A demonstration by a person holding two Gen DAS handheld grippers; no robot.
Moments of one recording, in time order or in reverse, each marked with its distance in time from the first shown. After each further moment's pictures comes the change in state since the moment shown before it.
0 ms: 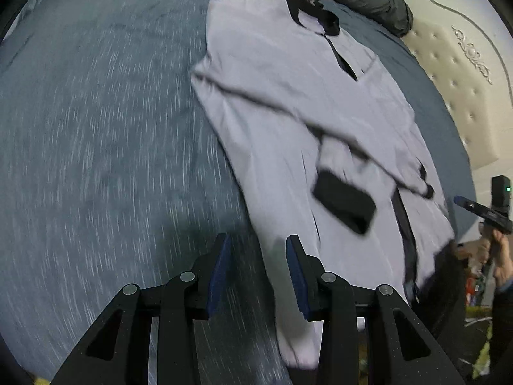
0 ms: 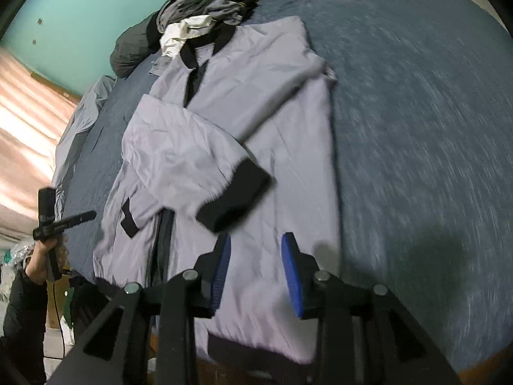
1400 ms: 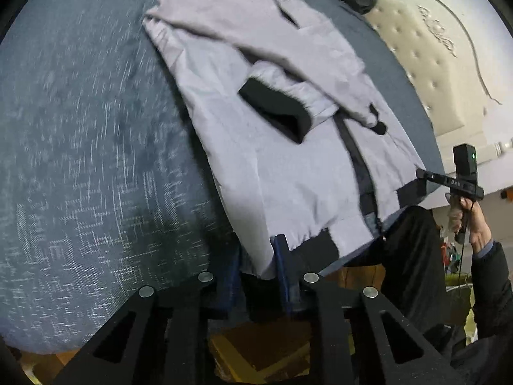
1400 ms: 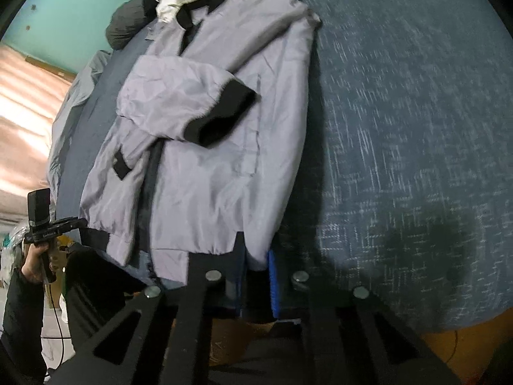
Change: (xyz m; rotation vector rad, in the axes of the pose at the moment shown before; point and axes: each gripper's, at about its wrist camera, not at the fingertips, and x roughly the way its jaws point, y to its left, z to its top) left arm -0.003 -0.054 -0.075 0.069 0.053 -0.152; right arm -0.014 -0.008 -0.055 -0.018 0.103 0.017
